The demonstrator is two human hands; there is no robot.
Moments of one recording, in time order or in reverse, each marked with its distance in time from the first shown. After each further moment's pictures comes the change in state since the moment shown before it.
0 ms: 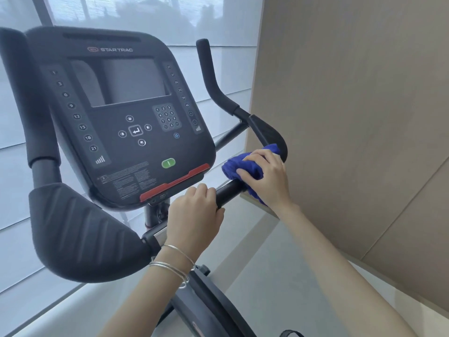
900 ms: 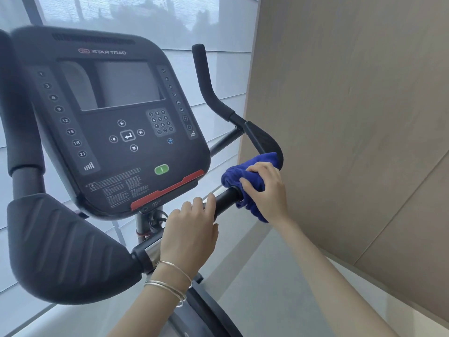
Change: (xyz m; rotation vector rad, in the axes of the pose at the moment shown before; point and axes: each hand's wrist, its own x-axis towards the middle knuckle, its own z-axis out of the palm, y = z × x) left_hand -0.001 0.000 0.017 0.144 -0.034 0.046; right_hand -0.008 0.009 0.001 0.144 0.013 0.077
